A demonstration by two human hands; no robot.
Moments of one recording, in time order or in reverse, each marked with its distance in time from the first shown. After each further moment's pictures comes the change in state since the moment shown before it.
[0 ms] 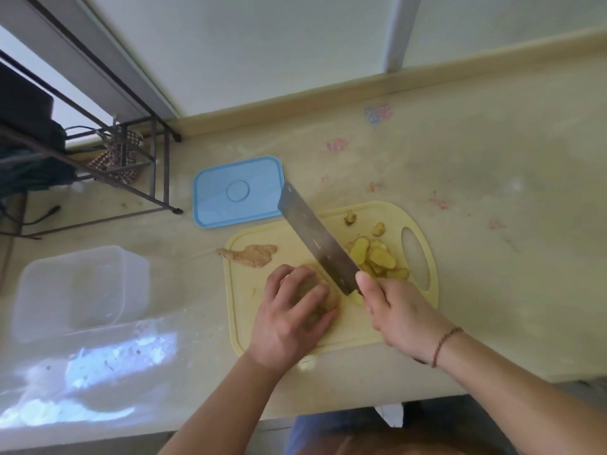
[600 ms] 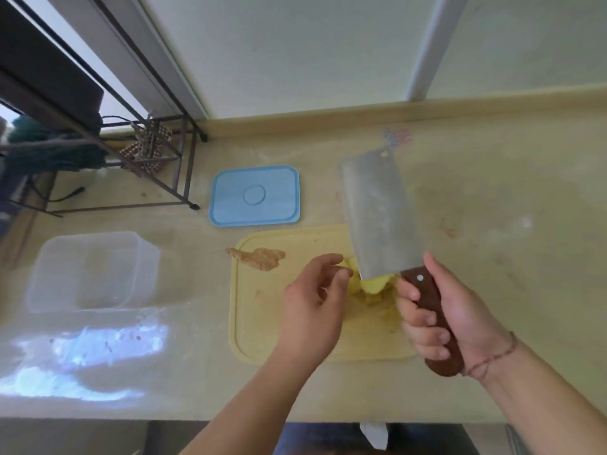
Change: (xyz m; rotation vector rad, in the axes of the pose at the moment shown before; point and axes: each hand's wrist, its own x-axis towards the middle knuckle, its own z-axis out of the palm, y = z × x) left_hand 0.065 0.070 -0.026 -0.704 -0.008 -0.945; right_hand 0.001 0.006 -0.055 1.199 -0.403 0.296
